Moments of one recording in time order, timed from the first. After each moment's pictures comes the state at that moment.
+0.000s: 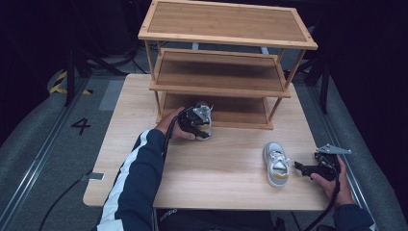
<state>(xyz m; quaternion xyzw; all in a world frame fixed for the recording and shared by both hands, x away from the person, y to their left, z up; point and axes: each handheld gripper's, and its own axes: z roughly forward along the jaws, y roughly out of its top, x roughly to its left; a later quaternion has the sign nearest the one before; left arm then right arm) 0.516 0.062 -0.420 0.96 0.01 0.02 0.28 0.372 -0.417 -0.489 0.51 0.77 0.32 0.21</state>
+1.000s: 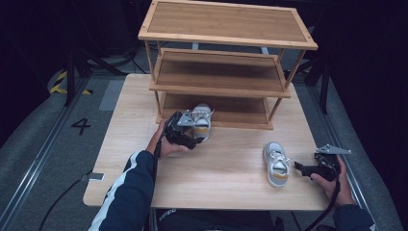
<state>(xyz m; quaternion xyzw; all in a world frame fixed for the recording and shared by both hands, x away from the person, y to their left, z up) 0.456 0.099 -0.436 0.88 0.21 0.15 0.39 0.371 -0.416 -0.489 0.51 0.77 0.32 0.21</state>
